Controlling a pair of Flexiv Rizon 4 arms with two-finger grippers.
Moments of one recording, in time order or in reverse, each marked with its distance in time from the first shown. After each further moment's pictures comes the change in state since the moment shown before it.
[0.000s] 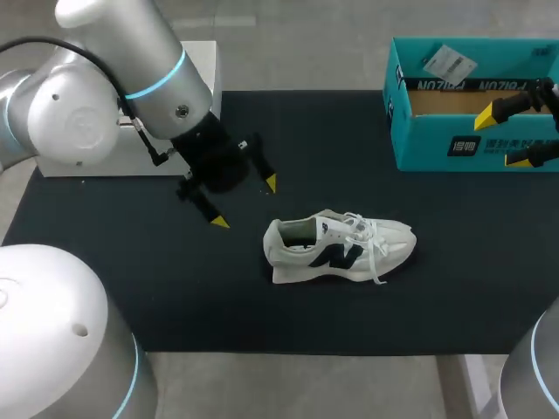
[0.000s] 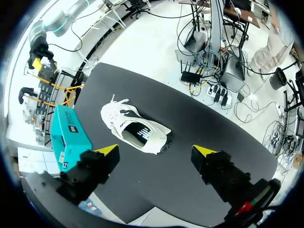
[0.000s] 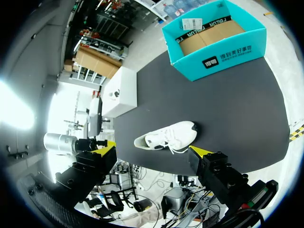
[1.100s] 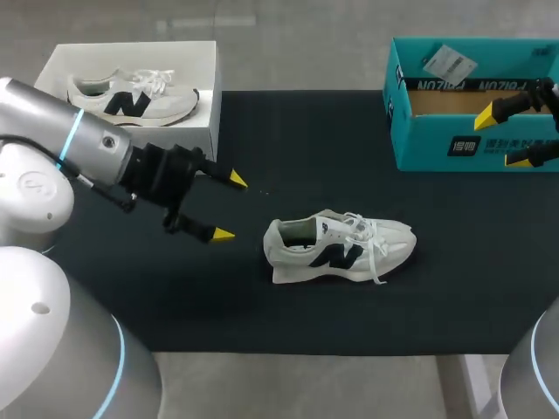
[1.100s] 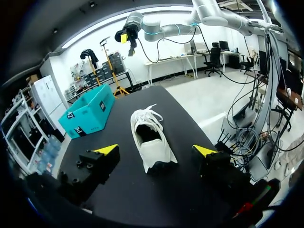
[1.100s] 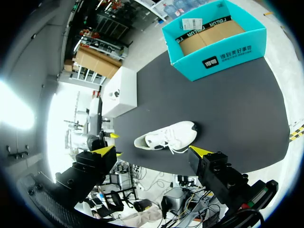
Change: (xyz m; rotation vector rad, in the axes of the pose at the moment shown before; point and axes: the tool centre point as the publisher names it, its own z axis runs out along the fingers) left arm 0.025 0.028 0.030 0.485 -0.347 -0.663; right arm 0.000 0.000 0.000 0.000 0.000 0.000
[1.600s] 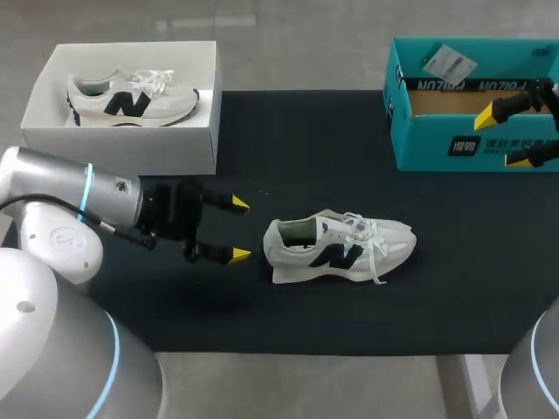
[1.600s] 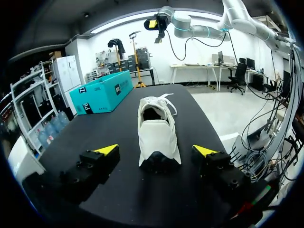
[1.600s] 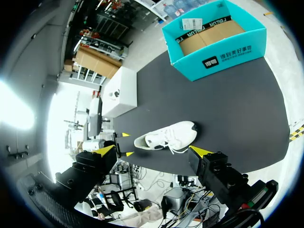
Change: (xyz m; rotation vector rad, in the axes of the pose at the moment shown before) left arm 0.008 0.044 0.044 0.041 -0.170 -0.241; right arm 0.000 0.000 0.000 0.000 0.000 0.000
